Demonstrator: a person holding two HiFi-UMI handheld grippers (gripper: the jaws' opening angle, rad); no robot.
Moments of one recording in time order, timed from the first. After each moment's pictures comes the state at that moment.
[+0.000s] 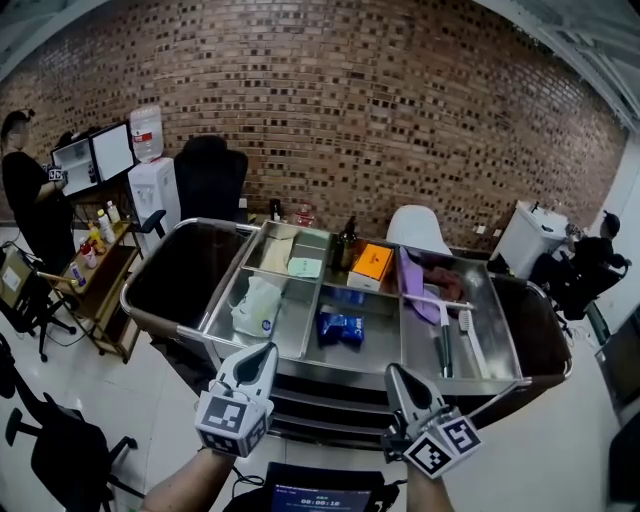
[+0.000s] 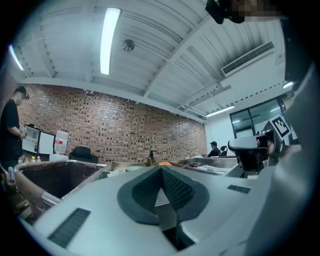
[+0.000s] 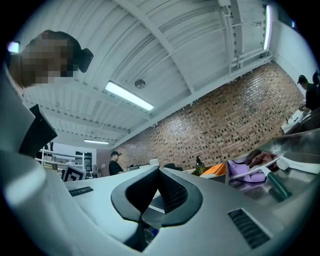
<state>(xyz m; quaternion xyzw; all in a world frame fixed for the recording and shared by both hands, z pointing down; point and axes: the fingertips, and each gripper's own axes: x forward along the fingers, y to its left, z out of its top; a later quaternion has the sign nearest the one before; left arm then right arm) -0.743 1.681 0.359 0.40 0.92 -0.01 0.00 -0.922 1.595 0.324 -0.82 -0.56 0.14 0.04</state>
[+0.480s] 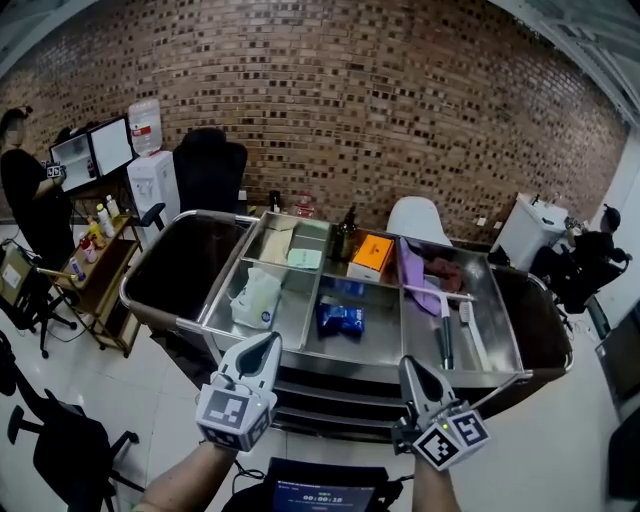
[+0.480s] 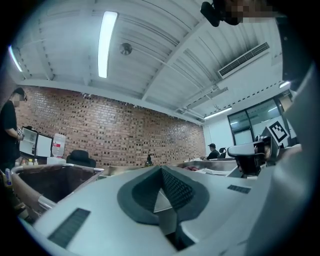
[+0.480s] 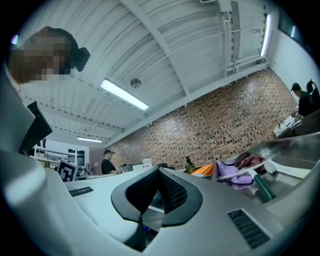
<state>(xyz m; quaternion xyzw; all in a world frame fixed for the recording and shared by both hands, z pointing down) -0.752 1.677 0.349 0.39 0.92 -0.02 0.02 -0.951 1.591 0.333 -0.79 -0.59 0.13 0.04</state>
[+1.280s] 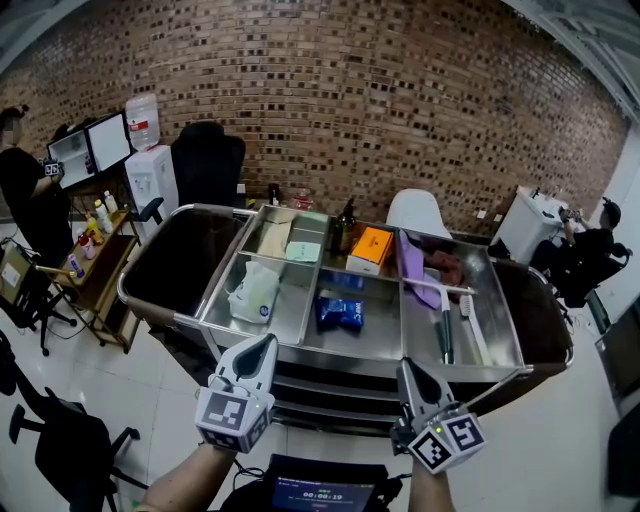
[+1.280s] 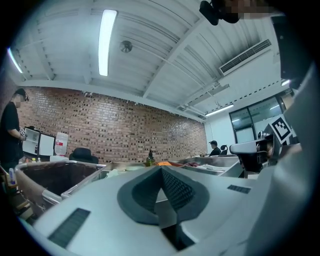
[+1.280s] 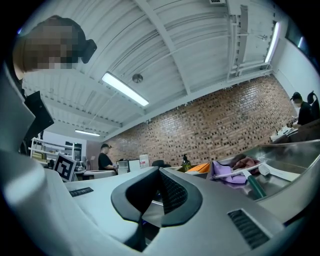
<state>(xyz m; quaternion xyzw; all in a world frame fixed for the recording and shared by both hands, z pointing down) -0.750 1.677 0.366 0.40 0.92 -0.01 0.00 -0.951 1.588 0.347 -0.79 -0.61 0.10 0.03</state>
